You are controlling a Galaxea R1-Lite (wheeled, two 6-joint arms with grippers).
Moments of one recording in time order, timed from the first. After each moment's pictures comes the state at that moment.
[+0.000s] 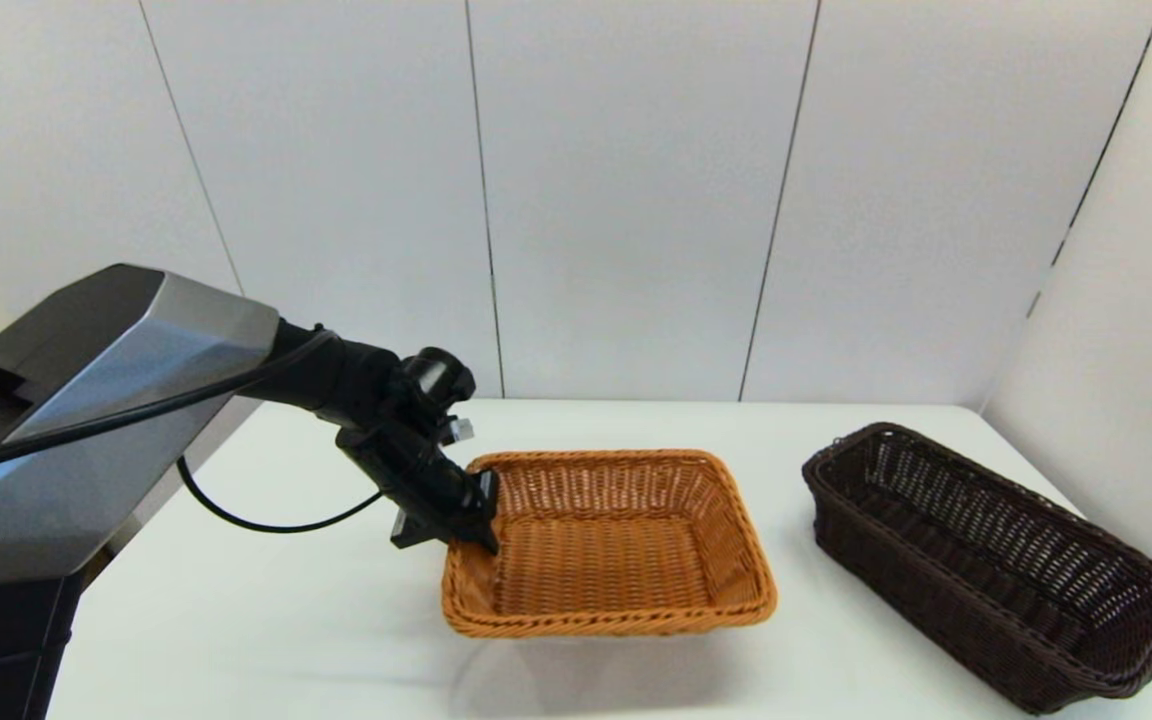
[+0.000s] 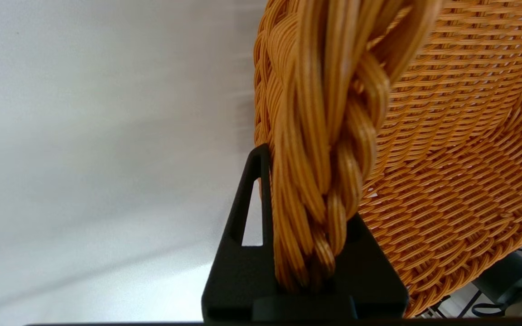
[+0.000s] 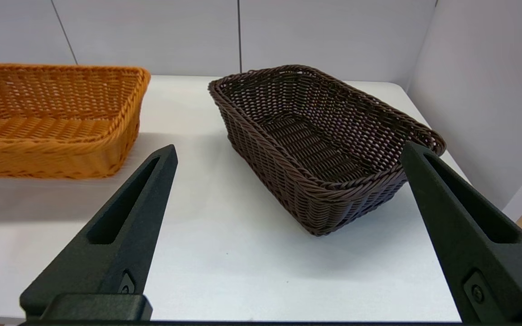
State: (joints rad) left arm -0.38 2.28 -1.52 0.56 -0.39 -0.45; right arm 0.00 0.00 0.00 0.00 0.01 -0.01
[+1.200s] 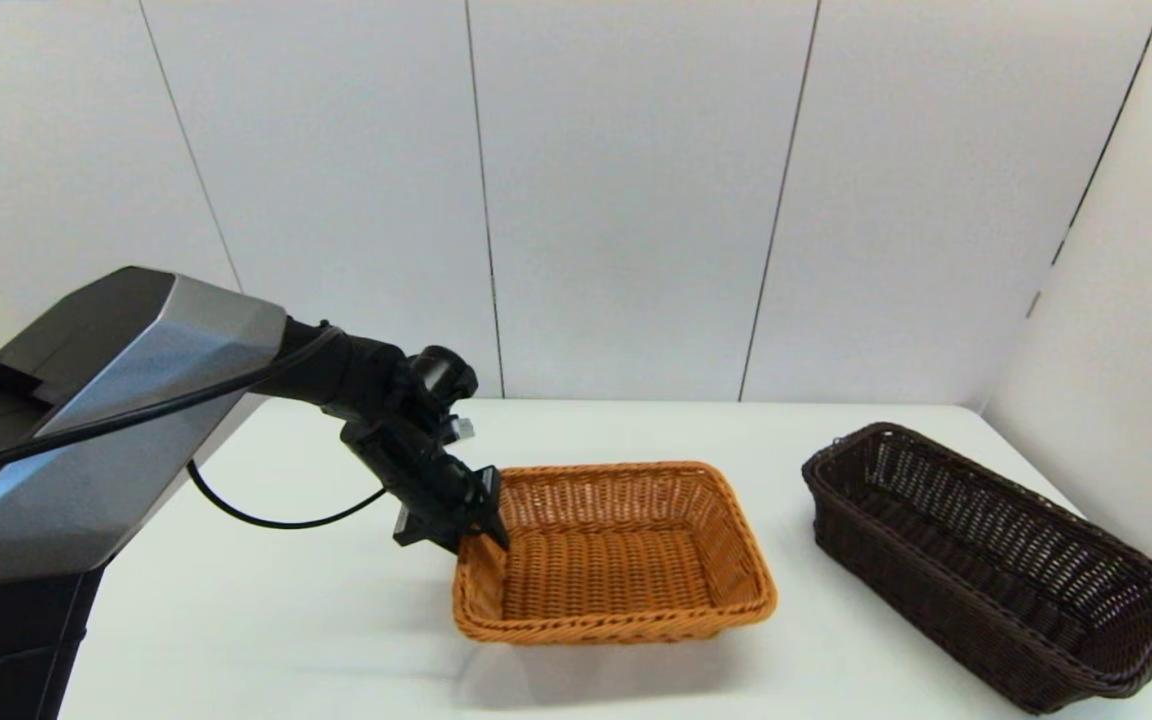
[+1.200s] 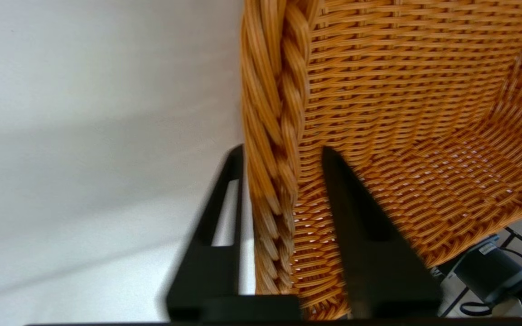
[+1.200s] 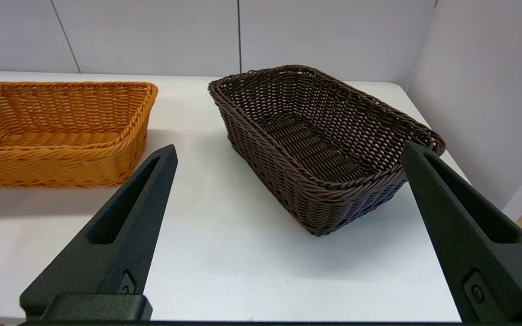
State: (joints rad) left arm -0.38 2.31 -1.57 0.61 -0.40 -0.47; right arm 0.00 0.00 0.00 0.00 0.01 -0.01
